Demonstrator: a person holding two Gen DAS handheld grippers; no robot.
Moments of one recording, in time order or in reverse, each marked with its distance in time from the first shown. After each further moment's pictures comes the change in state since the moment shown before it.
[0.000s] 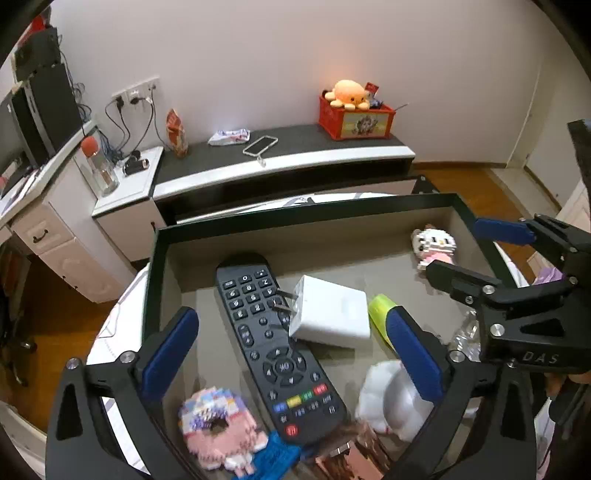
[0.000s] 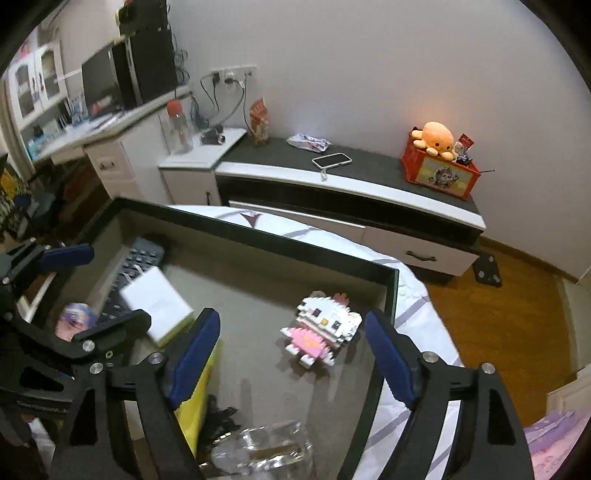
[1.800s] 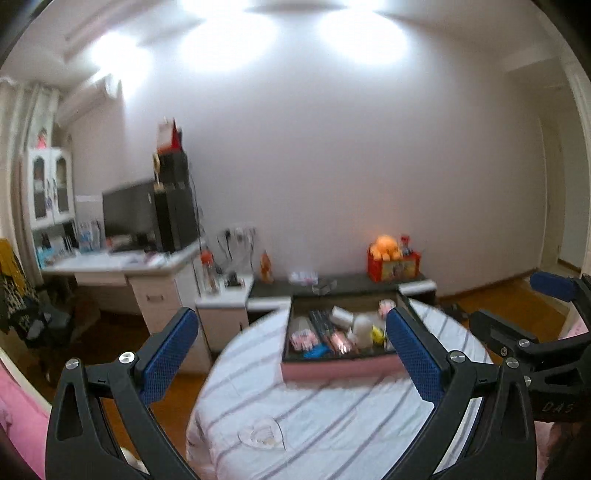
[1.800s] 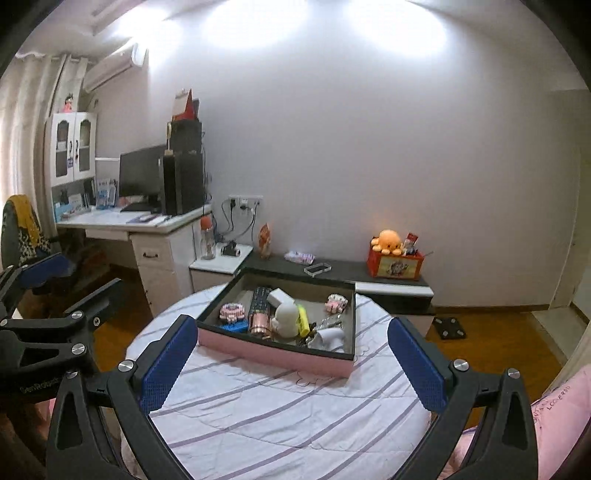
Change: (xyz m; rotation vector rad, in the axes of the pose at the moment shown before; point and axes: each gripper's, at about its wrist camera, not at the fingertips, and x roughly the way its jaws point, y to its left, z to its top) left arm -0.359 -0.055 -0.224 -0.076 -0.682 0.279; right arm -0.323 0.138 -0.191 0.021 -0.535 -0.118
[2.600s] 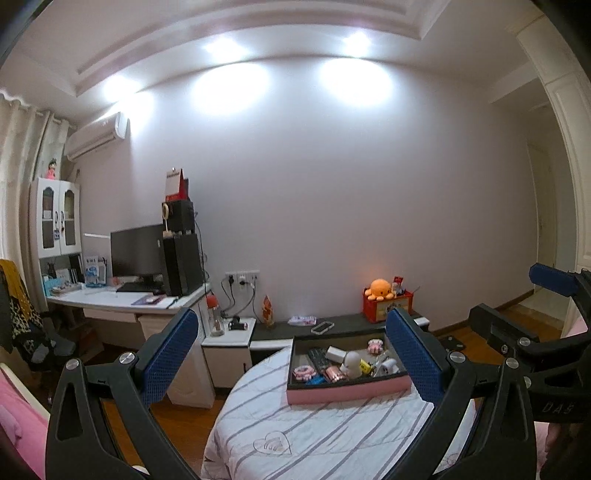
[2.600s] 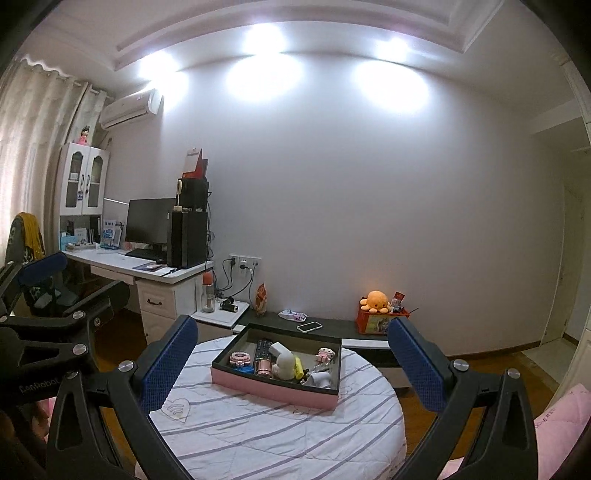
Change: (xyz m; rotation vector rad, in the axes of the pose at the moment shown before) left arm -0.105 0.010 0.034 0.006 -0.156 -0.008; right arm -0.120 0.019 0.018 -0.038 -0.235 -0.033
